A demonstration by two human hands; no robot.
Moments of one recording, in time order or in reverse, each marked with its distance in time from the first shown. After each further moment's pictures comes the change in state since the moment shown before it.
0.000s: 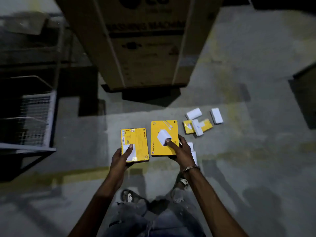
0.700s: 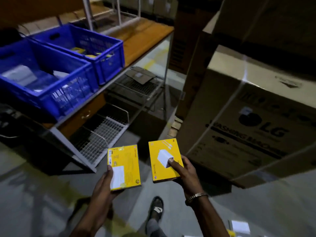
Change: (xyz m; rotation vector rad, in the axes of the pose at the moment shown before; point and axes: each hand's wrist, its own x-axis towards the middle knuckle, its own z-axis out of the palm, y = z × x) left_hand -0.025 0.191 -0.322 -0.604 0.353 0.330; right_hand -0.006 -0.146 0.430 -0.297 -0.503 -0.223
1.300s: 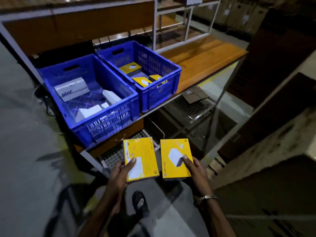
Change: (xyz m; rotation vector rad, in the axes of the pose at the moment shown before) left_hand 0.222 0.169 0.042 -0.151 0.315 0.160; right_hand 0.295 -0.117 0.163 -0.183 -0.275 0.003
